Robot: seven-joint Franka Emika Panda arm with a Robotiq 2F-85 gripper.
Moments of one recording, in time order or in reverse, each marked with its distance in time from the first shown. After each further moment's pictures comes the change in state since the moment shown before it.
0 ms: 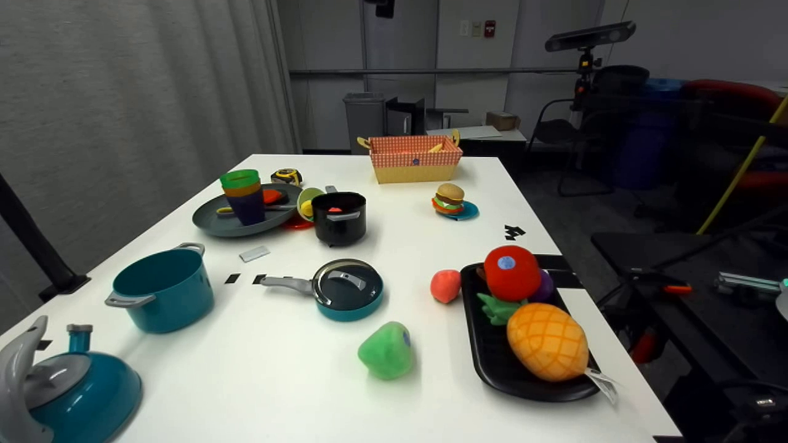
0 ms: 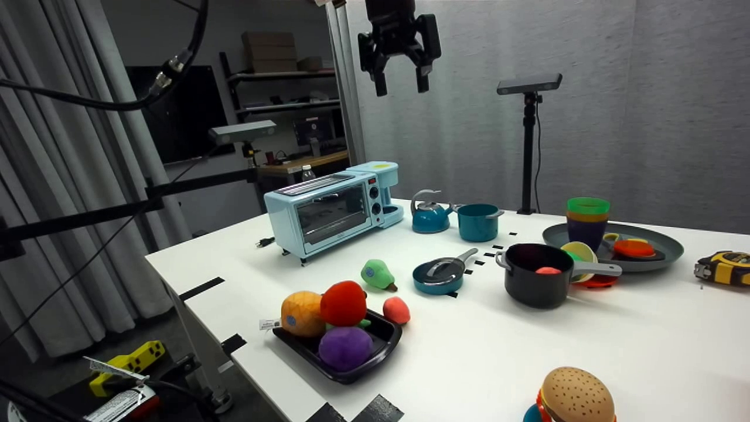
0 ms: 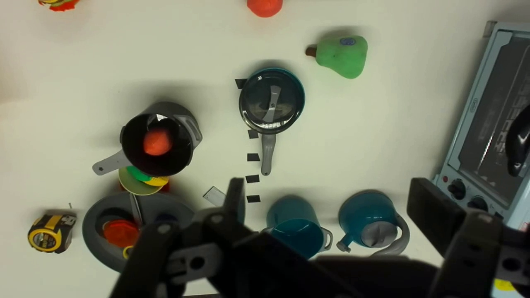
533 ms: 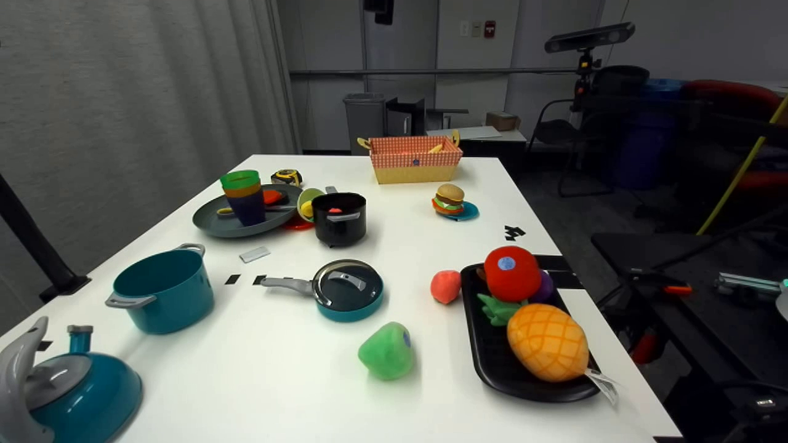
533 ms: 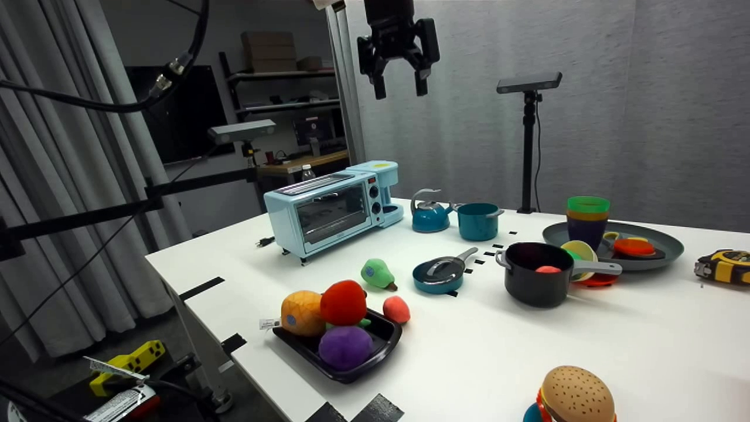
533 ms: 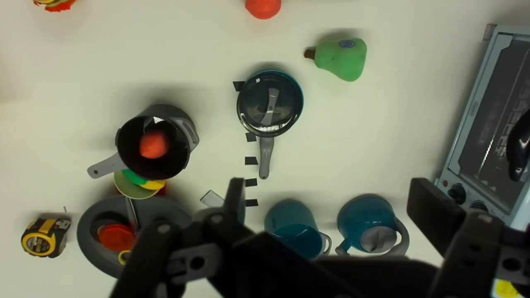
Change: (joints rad) arm -0.001 0.012 0.007 -0.003 0.000 0.004 0.000
